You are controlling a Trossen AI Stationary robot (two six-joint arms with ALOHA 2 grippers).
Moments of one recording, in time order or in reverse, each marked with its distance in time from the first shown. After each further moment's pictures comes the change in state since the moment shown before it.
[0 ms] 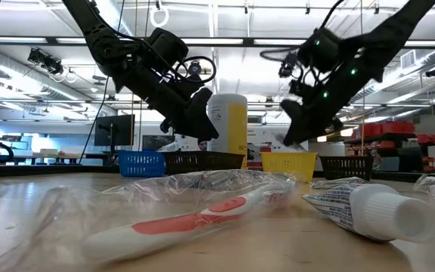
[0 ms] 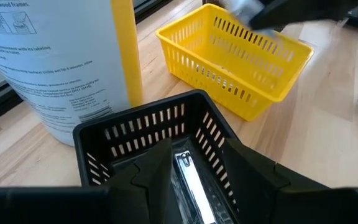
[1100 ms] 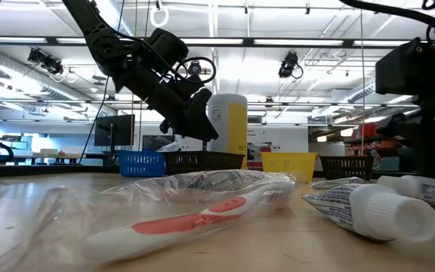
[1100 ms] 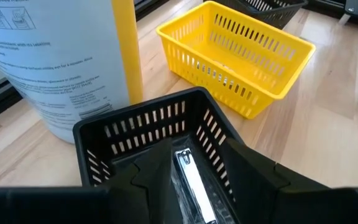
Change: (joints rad) left arm 0.000 0.000 0.000 -0.007 0.000 -0.004; right arm 0.885 0.131 0.052 -0.314 -0.251 0.190
